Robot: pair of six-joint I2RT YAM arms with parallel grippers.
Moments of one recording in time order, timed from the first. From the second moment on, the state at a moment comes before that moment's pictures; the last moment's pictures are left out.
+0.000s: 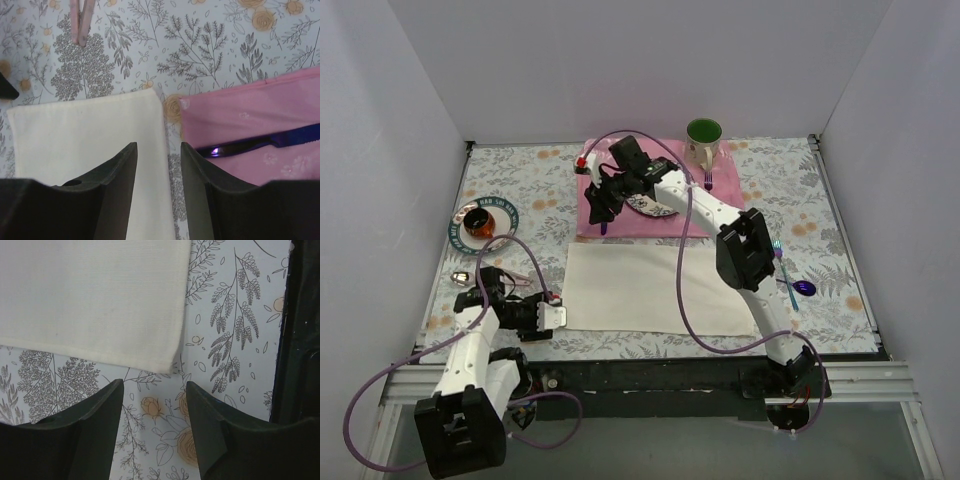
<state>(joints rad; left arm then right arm) 0.19 0.86 0.46 -1.03 0.75 1.76 0.74 2.31 2.17 -0.66 -0.68 -0.35</state>
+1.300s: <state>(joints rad) 0.19 0.87 0.41 -0.83 0.78 1.62 0.86 2.56 2.18 -0.37 -0.56 -0.40</state>
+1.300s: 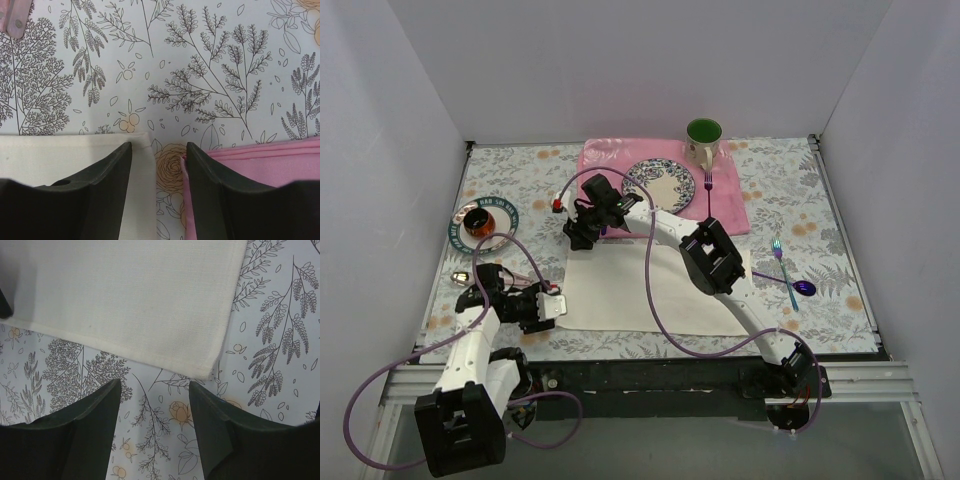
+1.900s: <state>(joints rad) 0.20 0.82 0.34 -0.86 0.79 1.74 0.87 2.57 2.18 -0.36 -0.56 -0.43</state>
